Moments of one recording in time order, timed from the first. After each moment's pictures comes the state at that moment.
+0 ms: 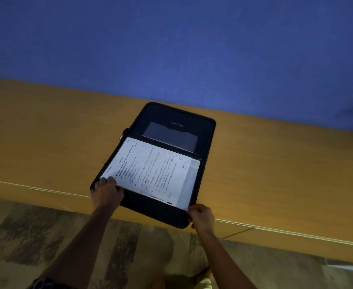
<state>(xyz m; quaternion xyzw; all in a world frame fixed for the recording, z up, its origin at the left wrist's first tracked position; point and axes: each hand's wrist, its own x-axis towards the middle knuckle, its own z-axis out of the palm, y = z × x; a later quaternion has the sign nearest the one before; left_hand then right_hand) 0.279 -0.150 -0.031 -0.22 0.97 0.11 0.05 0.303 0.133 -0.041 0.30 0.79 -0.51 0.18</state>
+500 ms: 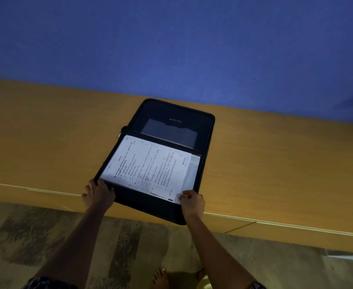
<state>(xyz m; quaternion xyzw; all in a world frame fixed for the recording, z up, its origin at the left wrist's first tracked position) 0.279 -0.171 -0.036 -0.30 0.94 0.12 0.14 0.281 0.095 -0.045 0.28 0.83 -0.47 0.12</state>
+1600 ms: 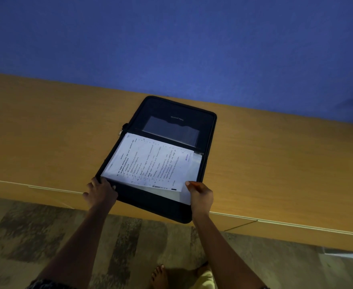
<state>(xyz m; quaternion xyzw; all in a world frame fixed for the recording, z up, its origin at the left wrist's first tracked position) 0.279 -0.171 -0.046 -0.30 0.94 0.10 0.14 0.276 0.103 -0.036 0.31 0.70 -0.65 0.01</state>
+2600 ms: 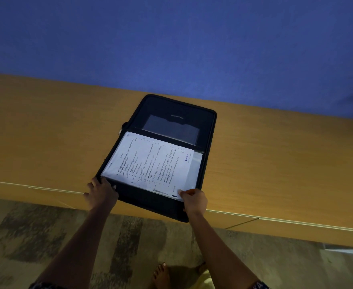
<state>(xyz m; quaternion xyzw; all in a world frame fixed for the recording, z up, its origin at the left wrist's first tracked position) 0.279 -0.173 -0.050 -0.29 0.94 0.08 0.14 0.280 0.087 -0.041 0.33 0.79 -0.50 0.11</state>
